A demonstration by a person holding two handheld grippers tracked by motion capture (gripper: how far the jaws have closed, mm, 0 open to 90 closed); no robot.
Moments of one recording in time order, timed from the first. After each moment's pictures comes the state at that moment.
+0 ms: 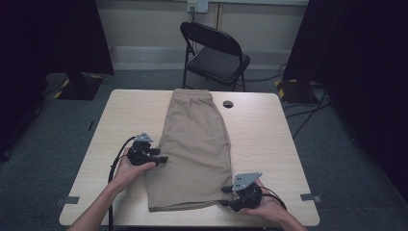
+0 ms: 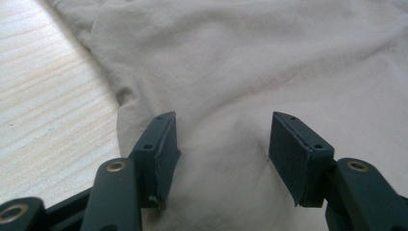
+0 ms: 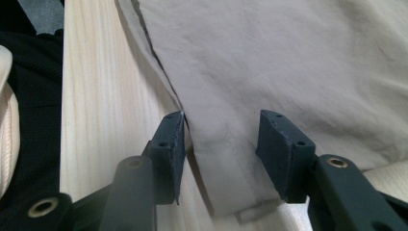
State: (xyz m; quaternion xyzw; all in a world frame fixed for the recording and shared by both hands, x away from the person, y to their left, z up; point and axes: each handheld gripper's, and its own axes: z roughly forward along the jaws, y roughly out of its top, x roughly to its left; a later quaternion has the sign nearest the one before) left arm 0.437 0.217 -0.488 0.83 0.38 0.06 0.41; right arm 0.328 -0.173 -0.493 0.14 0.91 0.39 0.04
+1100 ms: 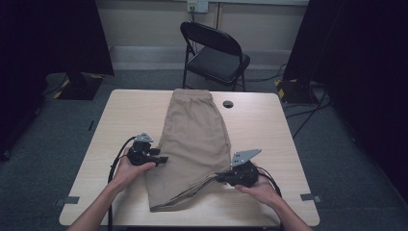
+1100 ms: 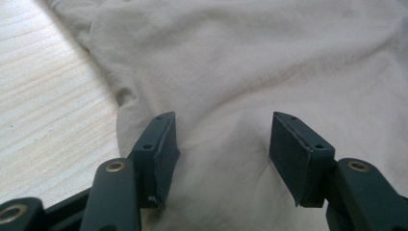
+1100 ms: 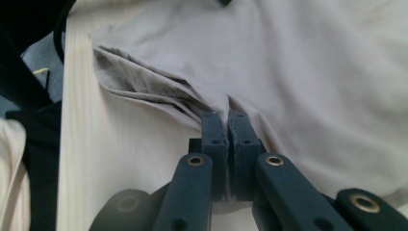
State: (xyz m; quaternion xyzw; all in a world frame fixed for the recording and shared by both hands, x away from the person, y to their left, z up) left arm 0.437 0.216 -0.488 0.83 0.38 0.06 0.40; right arm 0.376 -0.160 -0.452 0.19 0.88 0.44 0.01
